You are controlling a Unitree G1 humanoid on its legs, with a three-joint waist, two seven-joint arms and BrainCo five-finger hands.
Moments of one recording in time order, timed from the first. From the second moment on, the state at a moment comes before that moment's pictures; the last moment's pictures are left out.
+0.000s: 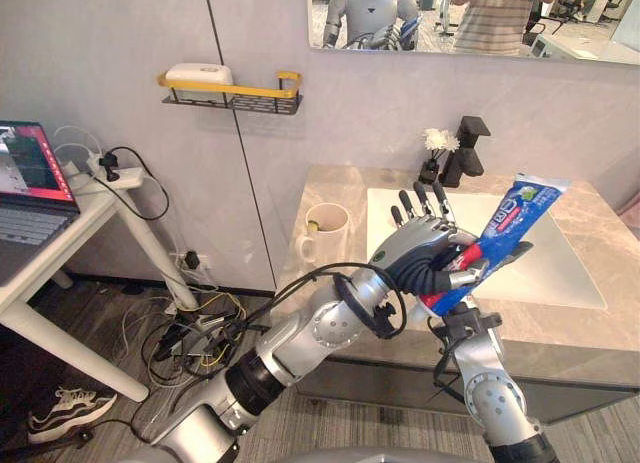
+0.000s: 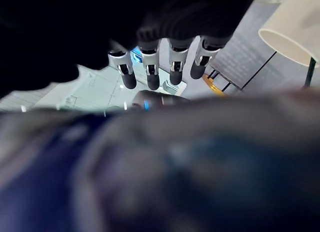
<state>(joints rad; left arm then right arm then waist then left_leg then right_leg) -0.43 0.16 -0.73 -0.08 0.45 -0.27 0.08 0.07 -0.26 0.24 -0.29 1.20 -0.16 0.22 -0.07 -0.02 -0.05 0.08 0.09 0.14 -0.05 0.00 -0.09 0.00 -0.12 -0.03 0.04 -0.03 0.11</state>
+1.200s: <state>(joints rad) -0.43 0.25 -0.62 0.04 0.58 -0.28 0.07 0.11 -0.32 0.11 -0.33 1.15 -0.12 0.24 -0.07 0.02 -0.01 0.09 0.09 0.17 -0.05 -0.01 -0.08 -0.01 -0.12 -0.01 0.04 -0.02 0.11</state>
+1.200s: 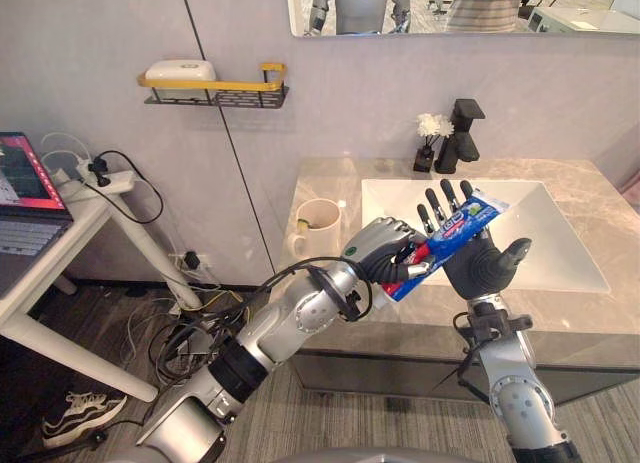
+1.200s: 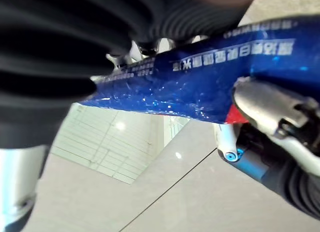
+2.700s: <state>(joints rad) -0.43 0.24 -0.66 -0.06 0.58 -0.28 0.00 0.11 -0.33 0.08 -0.30 1.11 -0.10 0.26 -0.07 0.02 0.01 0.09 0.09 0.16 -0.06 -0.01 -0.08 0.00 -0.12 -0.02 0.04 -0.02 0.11</state>
